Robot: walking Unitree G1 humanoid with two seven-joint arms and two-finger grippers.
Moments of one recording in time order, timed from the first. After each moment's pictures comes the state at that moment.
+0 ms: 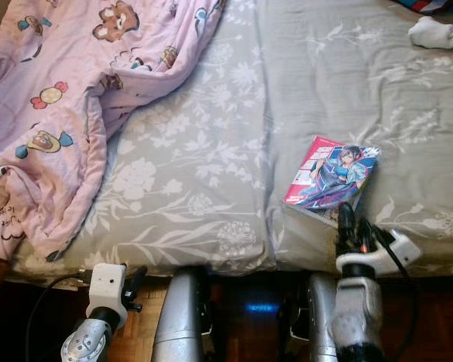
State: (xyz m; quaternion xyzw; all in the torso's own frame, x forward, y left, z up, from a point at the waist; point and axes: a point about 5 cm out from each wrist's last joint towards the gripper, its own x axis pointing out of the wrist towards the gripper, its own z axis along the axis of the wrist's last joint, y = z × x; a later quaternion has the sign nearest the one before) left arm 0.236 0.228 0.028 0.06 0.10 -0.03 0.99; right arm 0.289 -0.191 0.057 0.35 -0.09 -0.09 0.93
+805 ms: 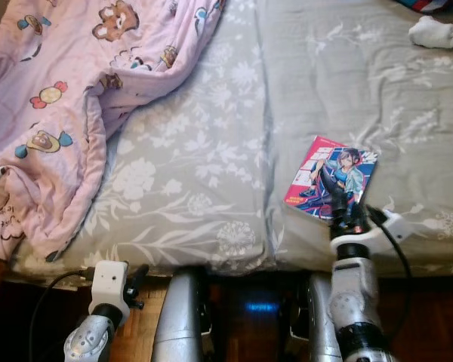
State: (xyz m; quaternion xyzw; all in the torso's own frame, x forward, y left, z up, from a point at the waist) left arm 0.238 0.227 0.025 0.06 0.11 -0.03 0.99; right arm 0.324 -0.181 0.075 0.35 -0.07 -0.06 0.93
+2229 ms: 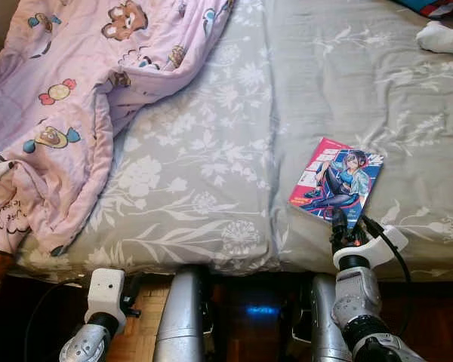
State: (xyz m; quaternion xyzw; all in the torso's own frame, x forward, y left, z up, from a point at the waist) left arm 0.231 0.230 0.023 0.06 0.12 -0.03 0.99; right arm 0.318 -0.196 0.044 0.34 0.00 -0.11 0.93
